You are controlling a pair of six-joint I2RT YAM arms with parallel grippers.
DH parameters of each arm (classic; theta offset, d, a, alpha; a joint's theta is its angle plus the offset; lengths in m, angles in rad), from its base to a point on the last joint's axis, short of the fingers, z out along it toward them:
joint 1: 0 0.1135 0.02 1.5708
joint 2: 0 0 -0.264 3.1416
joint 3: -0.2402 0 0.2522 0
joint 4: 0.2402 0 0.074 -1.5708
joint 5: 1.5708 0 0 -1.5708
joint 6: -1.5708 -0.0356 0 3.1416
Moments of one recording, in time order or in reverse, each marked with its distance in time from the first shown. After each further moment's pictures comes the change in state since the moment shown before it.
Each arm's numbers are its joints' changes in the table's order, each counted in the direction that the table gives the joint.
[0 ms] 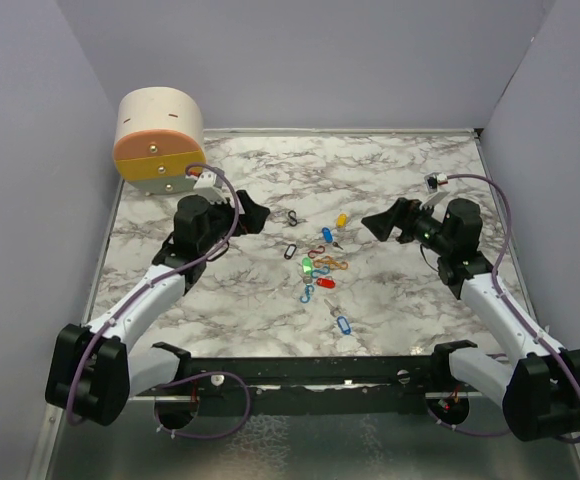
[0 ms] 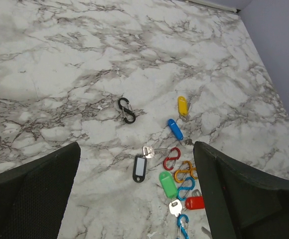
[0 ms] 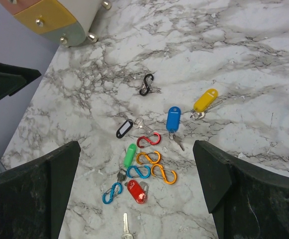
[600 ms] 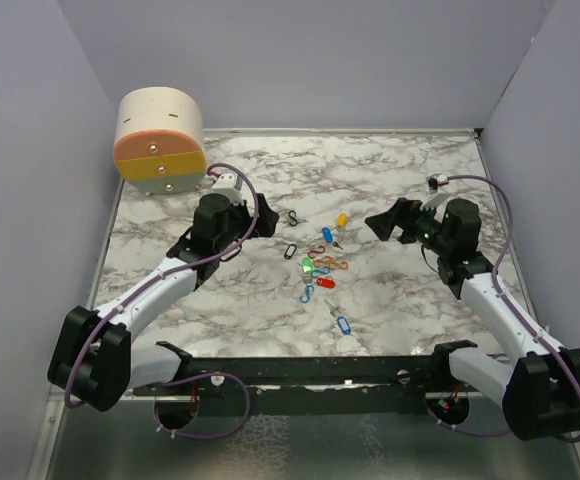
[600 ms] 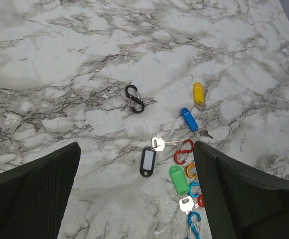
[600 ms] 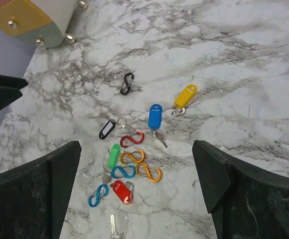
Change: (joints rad) left arm -0.129 -0.078 -0.075 0.102 -0.188 -0.072; right arm 0.000 -0.002 0.000 0.042 0.073 0.032
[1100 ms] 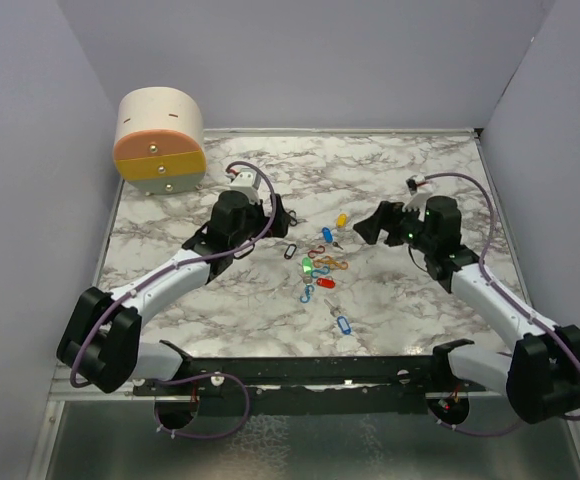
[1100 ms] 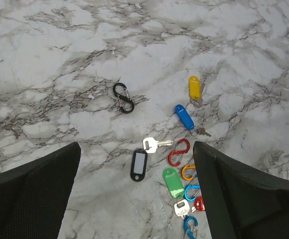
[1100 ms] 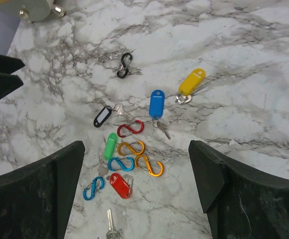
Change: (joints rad) left arm -0.088 -0.100 -0.069 0.005 -0.058 -0.015; right arm 0.074 -0.074 -0.016 0.018 0.050 0.031
